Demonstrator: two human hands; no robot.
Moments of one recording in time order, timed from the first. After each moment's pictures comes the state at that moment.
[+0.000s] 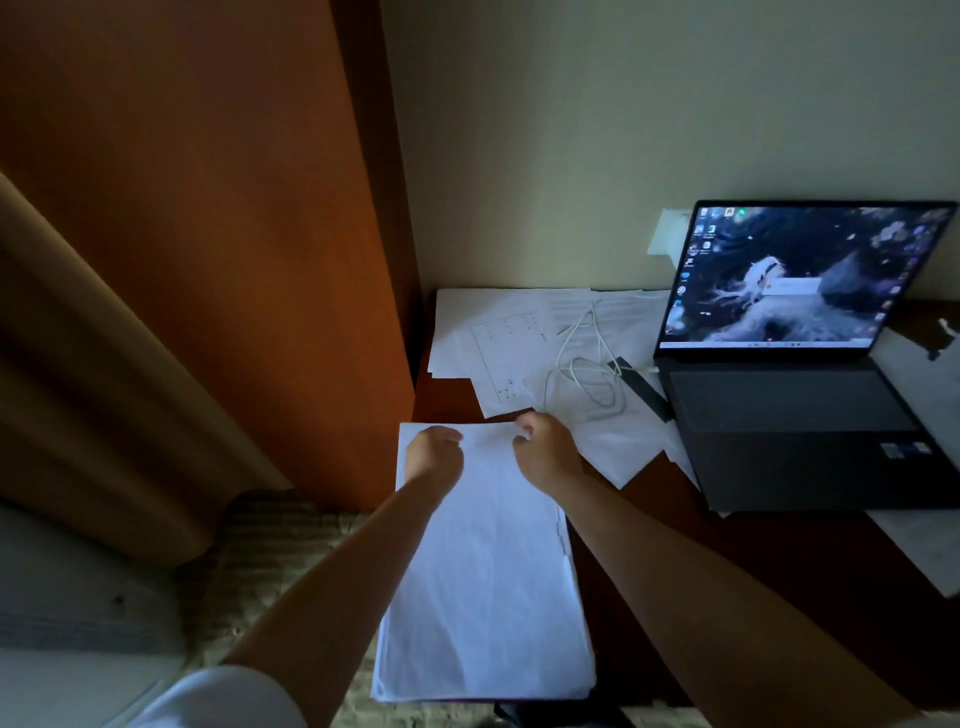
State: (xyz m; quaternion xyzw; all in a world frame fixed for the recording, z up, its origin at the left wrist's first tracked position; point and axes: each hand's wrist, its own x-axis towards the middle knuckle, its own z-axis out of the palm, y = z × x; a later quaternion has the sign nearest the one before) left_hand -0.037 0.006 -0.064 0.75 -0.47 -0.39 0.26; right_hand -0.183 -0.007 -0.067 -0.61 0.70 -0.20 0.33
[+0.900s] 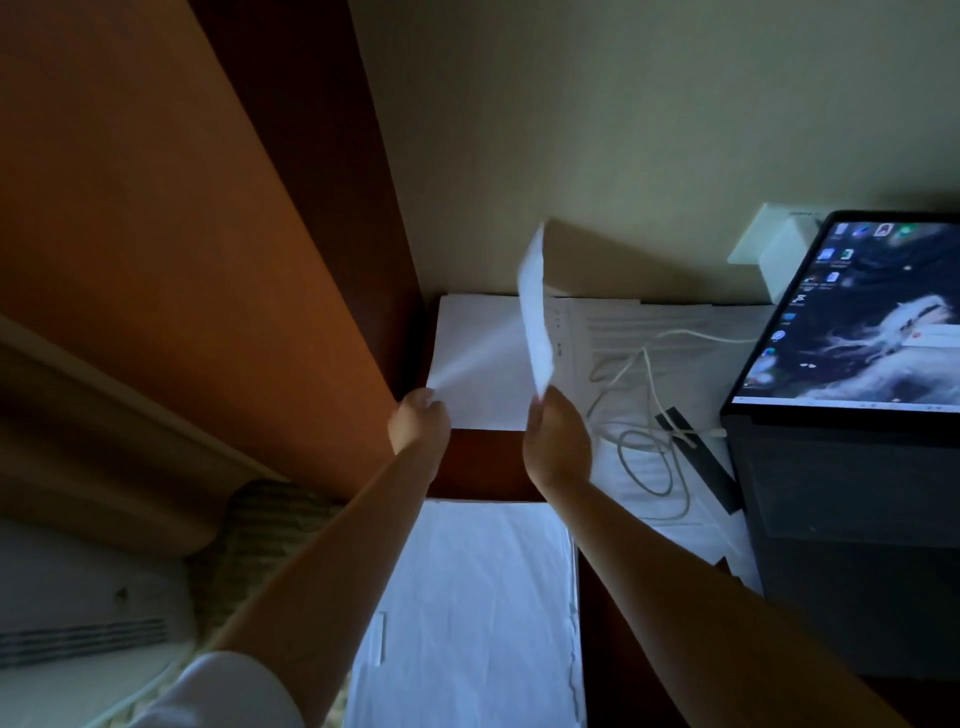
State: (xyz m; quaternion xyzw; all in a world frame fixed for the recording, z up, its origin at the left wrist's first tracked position) left_hand -0.034 -0.157 -0.100 0.80 -0.33 -0.39 0.30; right_hand -0.182 -0.144 -0.110 -0.63 0.70 -0.28 0.20
